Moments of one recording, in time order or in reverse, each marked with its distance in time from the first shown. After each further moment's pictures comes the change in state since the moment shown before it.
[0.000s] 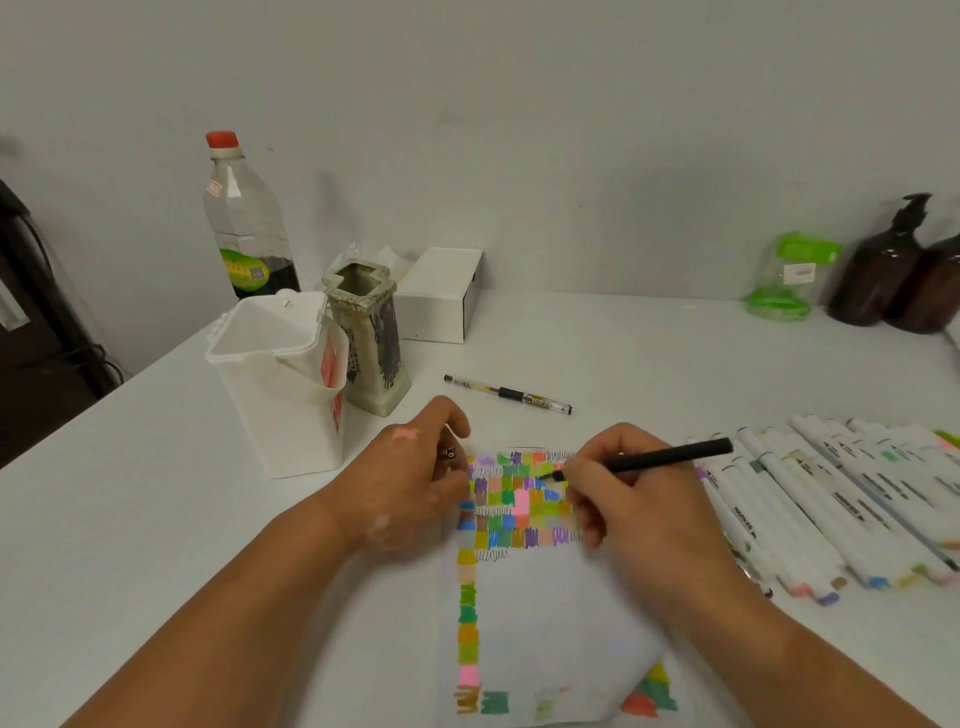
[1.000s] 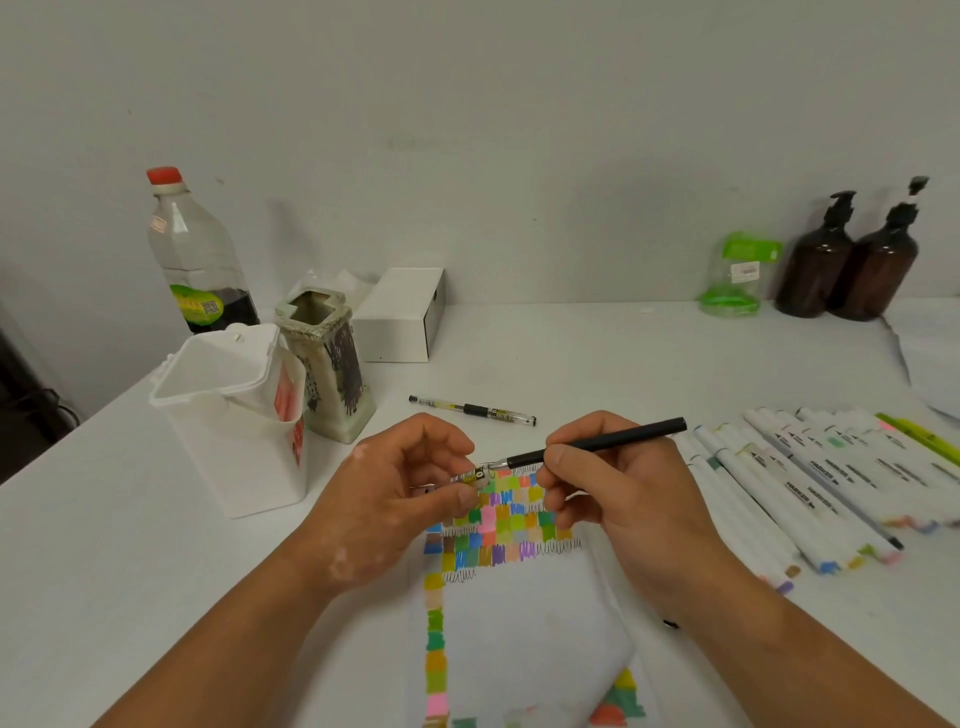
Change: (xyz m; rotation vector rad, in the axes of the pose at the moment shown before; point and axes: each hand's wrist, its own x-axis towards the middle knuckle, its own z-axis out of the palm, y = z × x) left_hand -0.005 0.020 0.007 -0.536 0.053 0.077; right_hand 0.007 -0.009 -0.019 0.325 -0.084 -0.078
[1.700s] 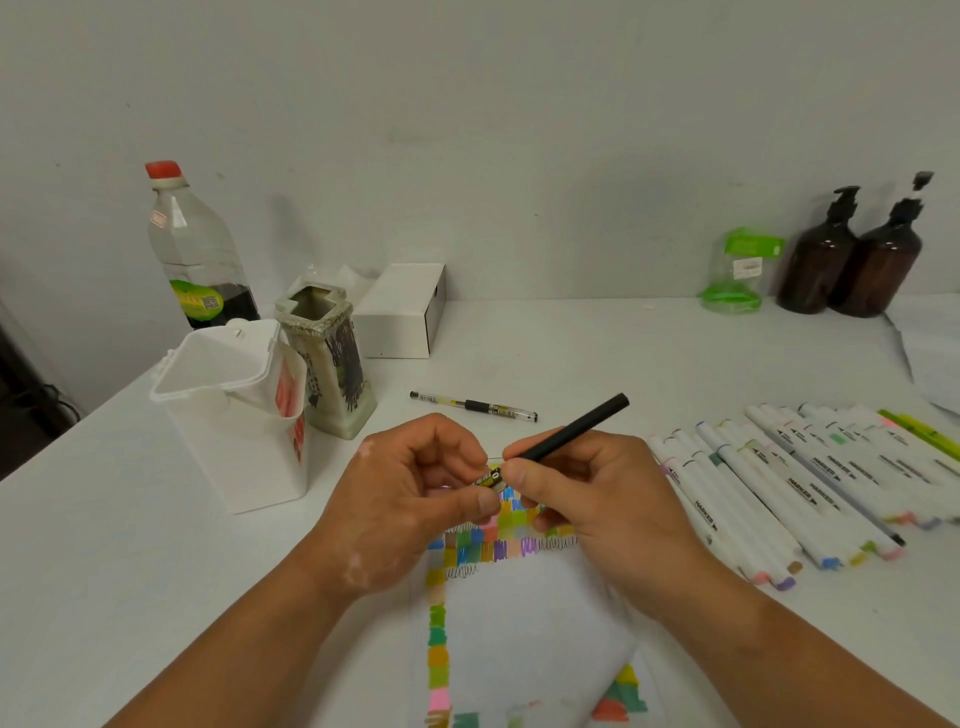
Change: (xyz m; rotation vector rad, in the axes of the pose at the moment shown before) left_hand -0.004 0.008 0.013 -0.141 0.025 0.084; right_hand 0.000 0.010 0.012 -0.119 -0.081 0.008
